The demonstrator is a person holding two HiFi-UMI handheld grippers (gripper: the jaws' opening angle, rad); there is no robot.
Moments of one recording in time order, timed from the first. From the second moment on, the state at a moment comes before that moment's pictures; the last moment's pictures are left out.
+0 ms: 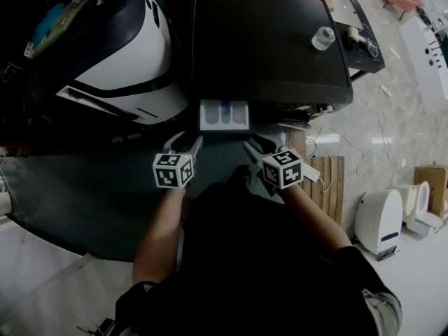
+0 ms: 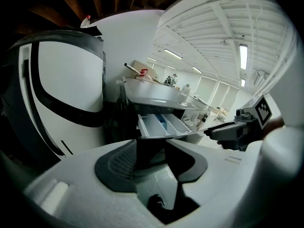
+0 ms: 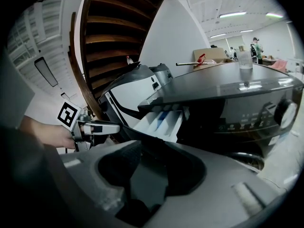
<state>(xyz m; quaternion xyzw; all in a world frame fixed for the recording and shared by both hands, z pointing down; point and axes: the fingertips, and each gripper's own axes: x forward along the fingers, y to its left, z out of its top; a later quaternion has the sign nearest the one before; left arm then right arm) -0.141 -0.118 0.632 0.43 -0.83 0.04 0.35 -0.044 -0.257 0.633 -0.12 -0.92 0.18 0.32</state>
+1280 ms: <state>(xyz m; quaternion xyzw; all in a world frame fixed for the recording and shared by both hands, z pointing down) -0.102 -0.078 0.627 0.48 -0.80 0.05 0.36 -0.003 -0.229 0.633 -0.06 -0.91 0.24 0.32</state>
